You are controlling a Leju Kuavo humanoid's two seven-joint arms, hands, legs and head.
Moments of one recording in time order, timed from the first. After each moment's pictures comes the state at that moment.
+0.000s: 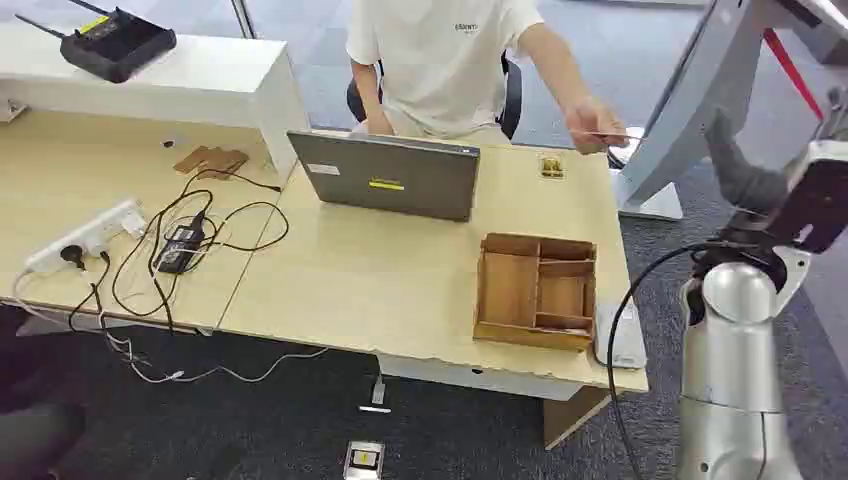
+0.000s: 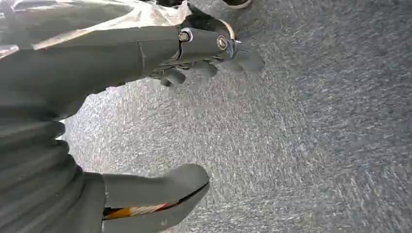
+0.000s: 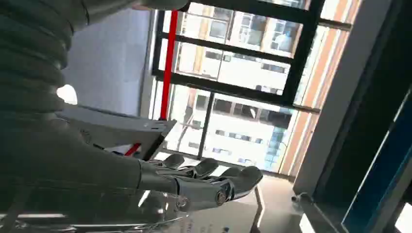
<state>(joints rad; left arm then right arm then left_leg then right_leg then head) -0.24 0.20 -0.77 -0.21 0.30 0.35 -0.01 -0.68 -0.08 0.15 -1.39 0.34 -0.37 -0.22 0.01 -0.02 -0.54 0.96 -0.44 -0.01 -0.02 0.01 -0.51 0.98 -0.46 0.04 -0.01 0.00</state>
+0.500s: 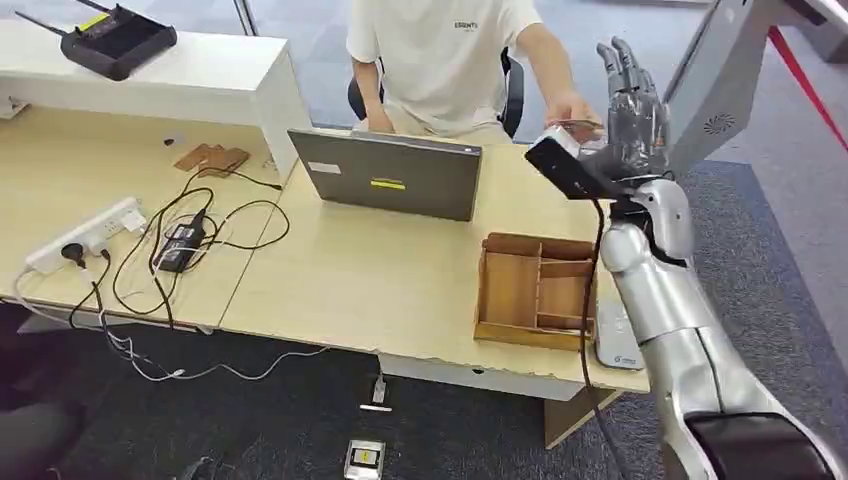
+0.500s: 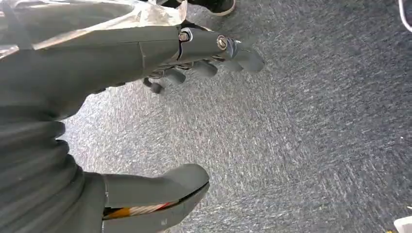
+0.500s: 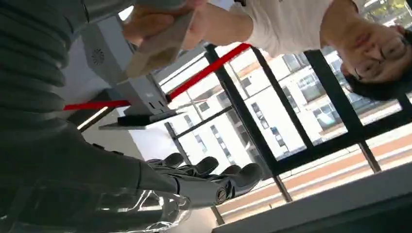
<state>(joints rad) -0.30 0.19 -0.79 -0.21 0.25 0.31 0.02 -0.94 -0.04 0.42 -0.82 0.98 -0.39 -0.15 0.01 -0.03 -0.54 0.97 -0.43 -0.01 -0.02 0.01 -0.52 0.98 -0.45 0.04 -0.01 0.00</state>
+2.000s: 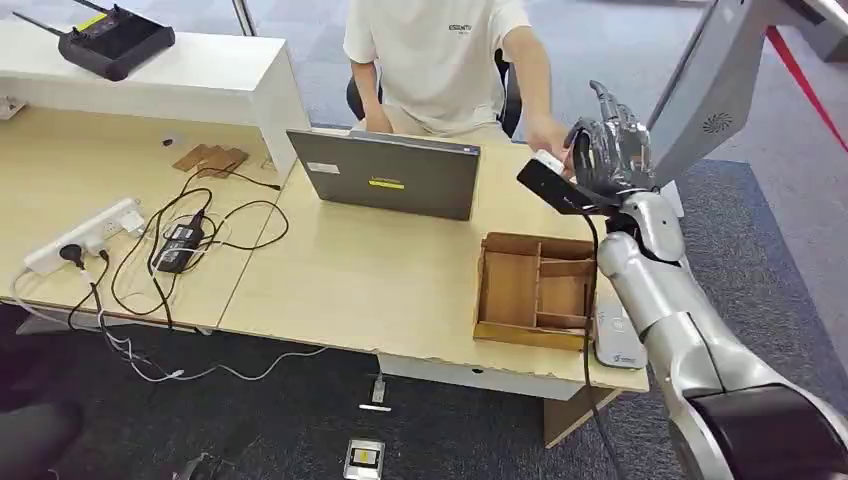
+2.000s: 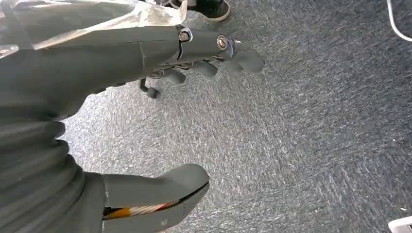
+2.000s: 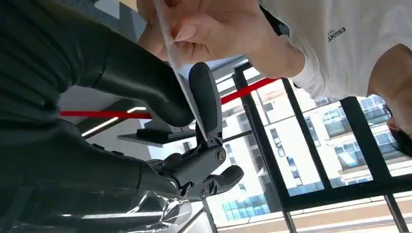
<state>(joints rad) -0.30 0.20 -0.80 -0.21 0.25 0.31 0.01 -1.03 -0.04 0.49 -0.51 0.95 -0.44 -0.19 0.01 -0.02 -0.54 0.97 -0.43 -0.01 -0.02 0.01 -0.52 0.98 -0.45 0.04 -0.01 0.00</state>
